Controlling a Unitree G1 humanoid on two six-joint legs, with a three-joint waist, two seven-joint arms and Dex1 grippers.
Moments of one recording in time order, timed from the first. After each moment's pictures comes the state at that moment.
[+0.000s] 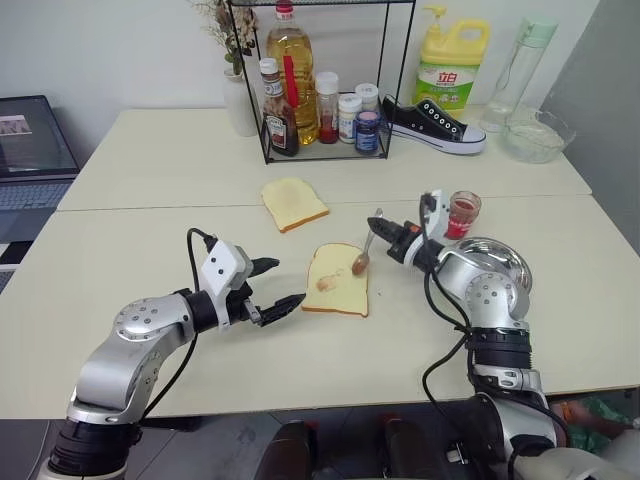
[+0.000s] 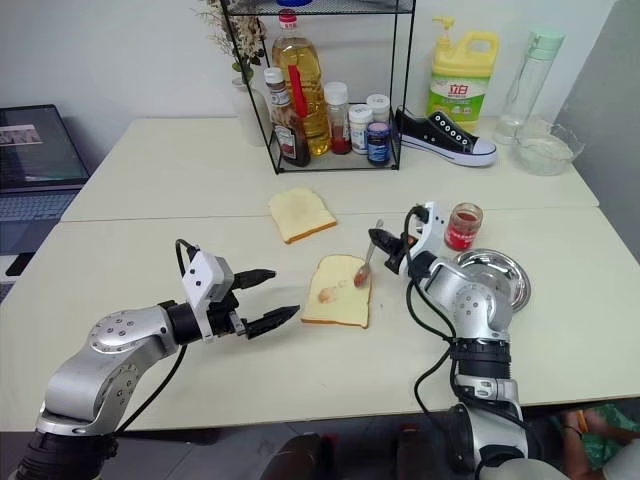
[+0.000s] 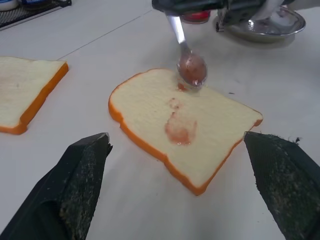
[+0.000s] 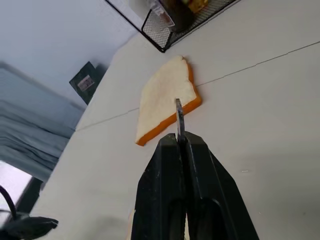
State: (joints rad) left arm -0.13 0.66 0.06 -0.35 -0.44 0.51 -0.82; right arm -0.65 -0.03 -0.32 0.11 0.73 0.90 0.22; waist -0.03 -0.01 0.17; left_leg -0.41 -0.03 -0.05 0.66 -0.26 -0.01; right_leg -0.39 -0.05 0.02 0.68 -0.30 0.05
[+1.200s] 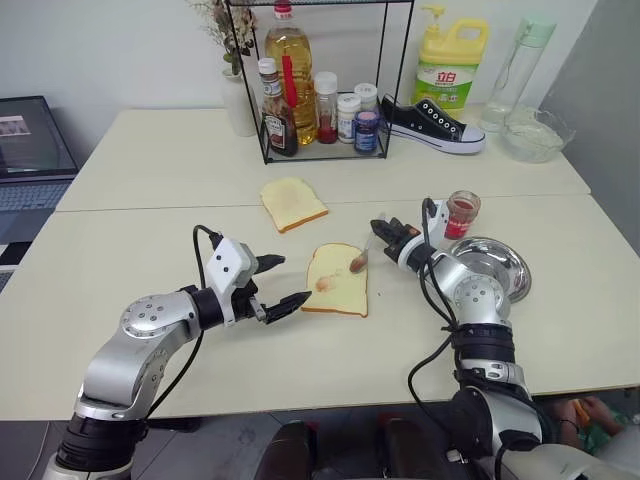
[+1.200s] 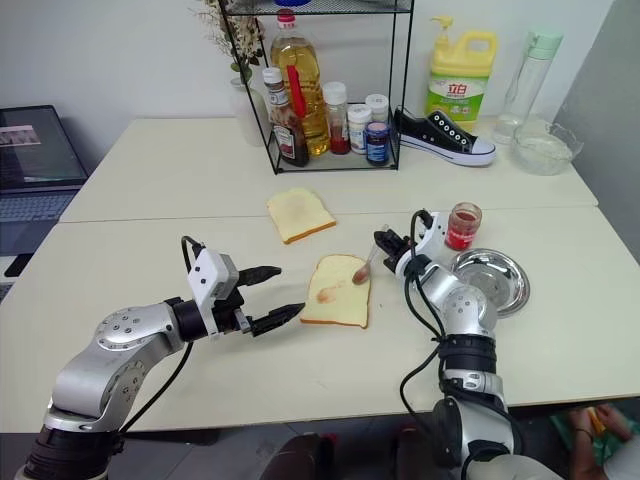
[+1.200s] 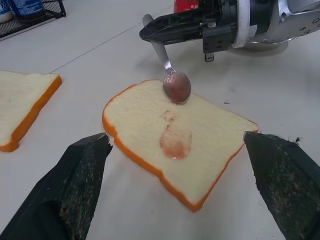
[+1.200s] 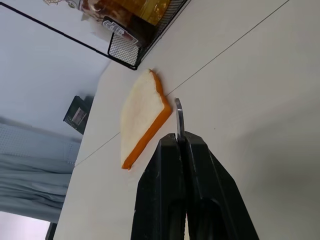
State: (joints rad) left arm -0.15 0.64 0.05 -0.35 -0.43 0.50 -0.82; right arm -0.65 0.05 -0.33 0.27 0.75 0.80 0.14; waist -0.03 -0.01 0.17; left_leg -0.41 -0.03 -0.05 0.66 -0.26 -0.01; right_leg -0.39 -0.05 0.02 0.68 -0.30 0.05
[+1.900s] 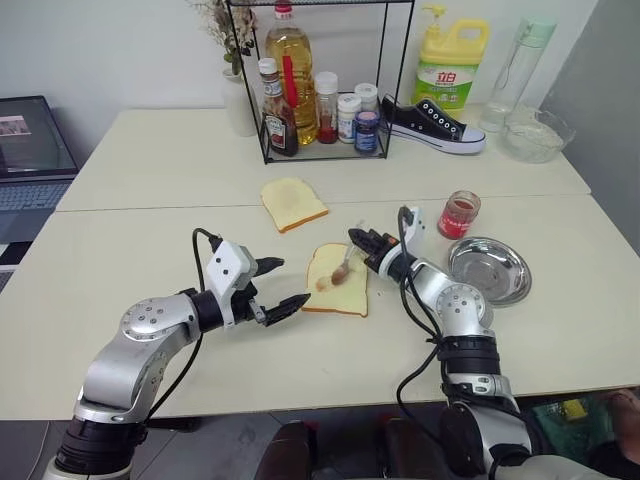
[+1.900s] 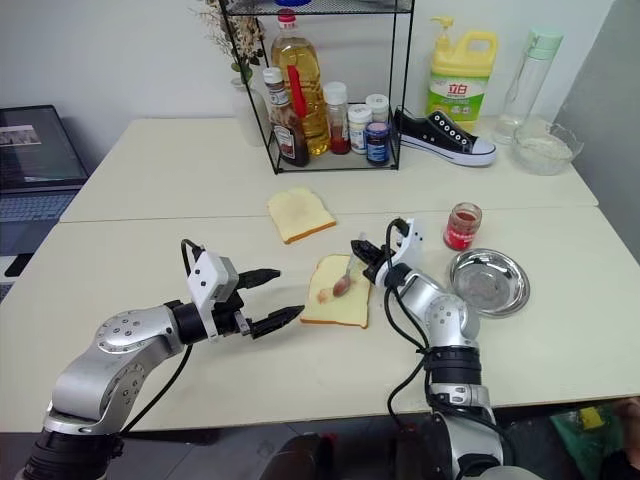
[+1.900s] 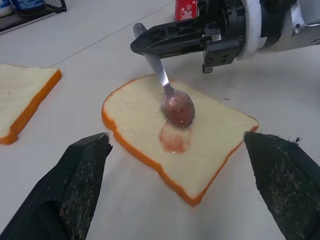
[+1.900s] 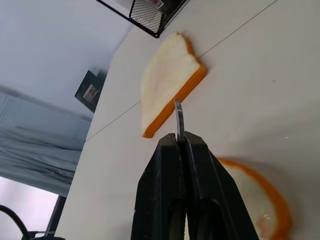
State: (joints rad) left arm -0.14 0.64 0.05 -0.35 -0.44 0.50 -0.80; right arm -0.60 0.13 -0.24 0.18 0.73 0.82 0.16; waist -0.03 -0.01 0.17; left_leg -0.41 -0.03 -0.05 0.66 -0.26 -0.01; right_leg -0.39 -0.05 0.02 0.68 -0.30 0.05
